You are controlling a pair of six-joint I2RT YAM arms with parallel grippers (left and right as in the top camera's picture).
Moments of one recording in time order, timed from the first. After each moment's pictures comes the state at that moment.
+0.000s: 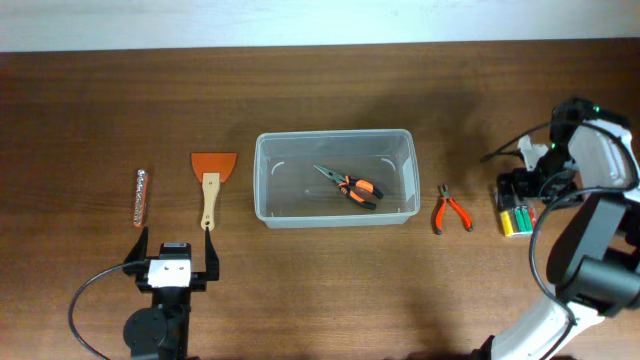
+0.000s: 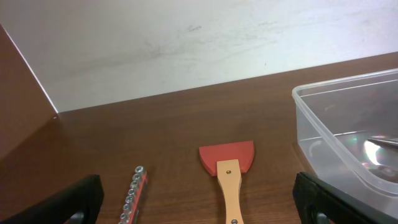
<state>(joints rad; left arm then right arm) 0.10 0.01 0.02 -0.08 0.04 0.20 -0.38 1.97 1.47 -1.18 0.05 -0.38</state>
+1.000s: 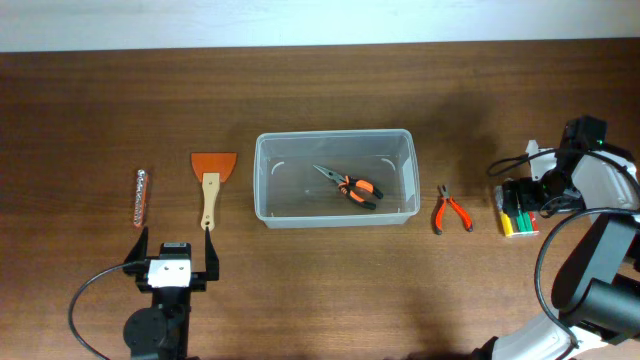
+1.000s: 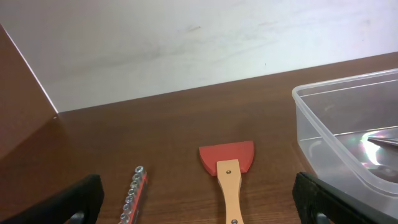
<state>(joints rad) 0.10 0.01 0.02 -0.08 0.04 0.20 -0.43 1.87 1.27 -0.88 0.03 -0.45</state>
